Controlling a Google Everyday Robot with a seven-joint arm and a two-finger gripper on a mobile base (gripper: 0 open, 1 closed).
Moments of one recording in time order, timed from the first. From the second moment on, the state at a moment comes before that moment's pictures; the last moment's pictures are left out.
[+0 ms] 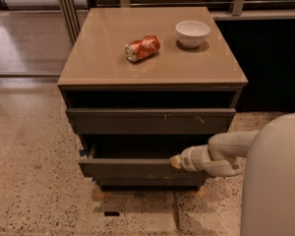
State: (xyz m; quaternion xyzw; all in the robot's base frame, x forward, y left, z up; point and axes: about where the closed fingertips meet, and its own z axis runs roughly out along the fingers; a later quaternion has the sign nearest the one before) arm 0.574 -0.119 0.477 -0.20 0.92 0.20 0.26
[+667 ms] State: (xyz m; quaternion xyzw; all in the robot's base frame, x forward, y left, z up) arm 0.607 -0.121 0.530 -0.19 0.90 0.17 0.34
